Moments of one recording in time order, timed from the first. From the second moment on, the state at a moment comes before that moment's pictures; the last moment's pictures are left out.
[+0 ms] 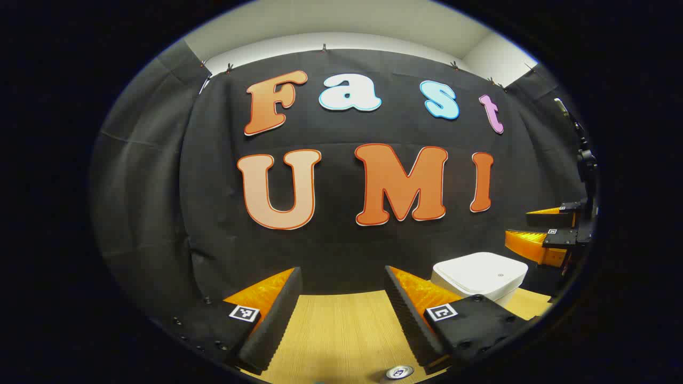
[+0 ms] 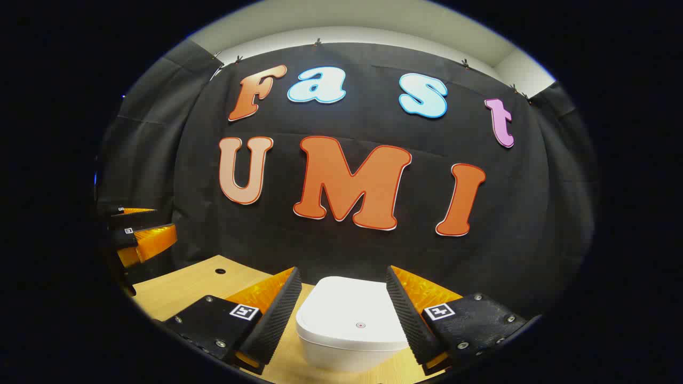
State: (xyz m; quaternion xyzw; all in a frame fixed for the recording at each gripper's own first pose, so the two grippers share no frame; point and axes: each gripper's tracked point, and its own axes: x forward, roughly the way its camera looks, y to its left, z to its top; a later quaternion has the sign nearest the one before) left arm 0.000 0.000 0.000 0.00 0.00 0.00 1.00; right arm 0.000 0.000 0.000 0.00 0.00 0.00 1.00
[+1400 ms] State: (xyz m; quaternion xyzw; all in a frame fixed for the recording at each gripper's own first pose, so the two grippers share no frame) left arm -0.005 0.014 -0.008 0.00 0.02 0.06 1.00; right arm 0.038 -0.013 -0.063 0.03 0.09 0.03 1.00
